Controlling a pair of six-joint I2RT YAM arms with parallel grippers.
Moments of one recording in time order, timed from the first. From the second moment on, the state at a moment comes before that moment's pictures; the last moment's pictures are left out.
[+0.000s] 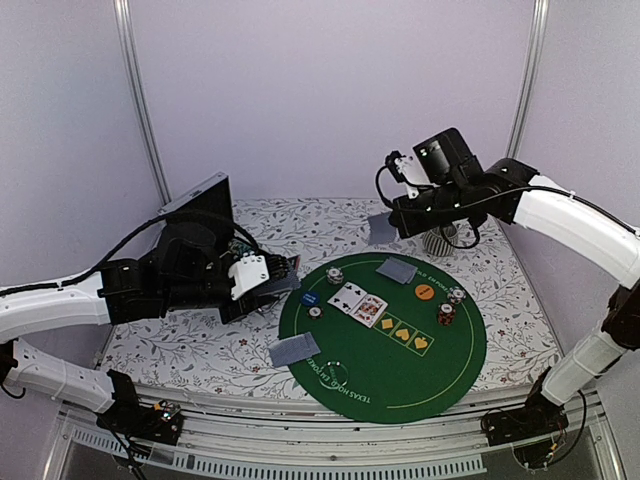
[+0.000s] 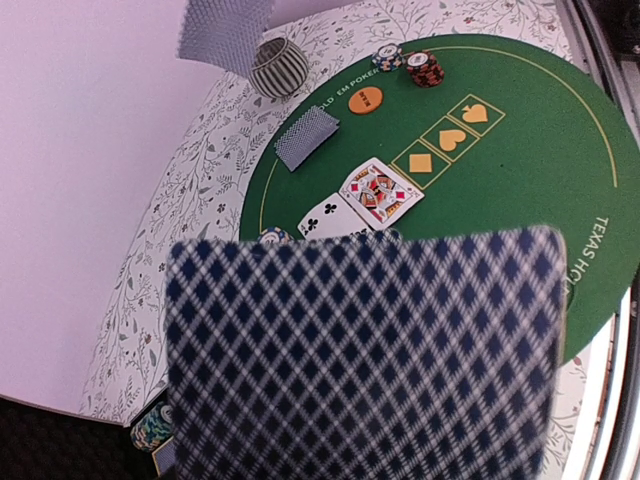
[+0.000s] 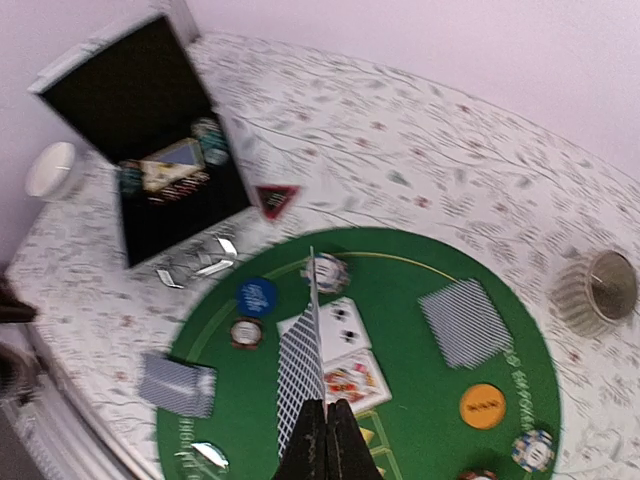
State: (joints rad) left arm -0.96 1.11 0.82 -0.25 -0.06 0.53; right arm 0.78 1.51 1.54 -0.69 0.05 0.23
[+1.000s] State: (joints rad) left arm -0.96 1.11 0.82 -0.25 -0.06 0.53; right arm 1.08 2.06 1.48 -1.03 0.54 0.00
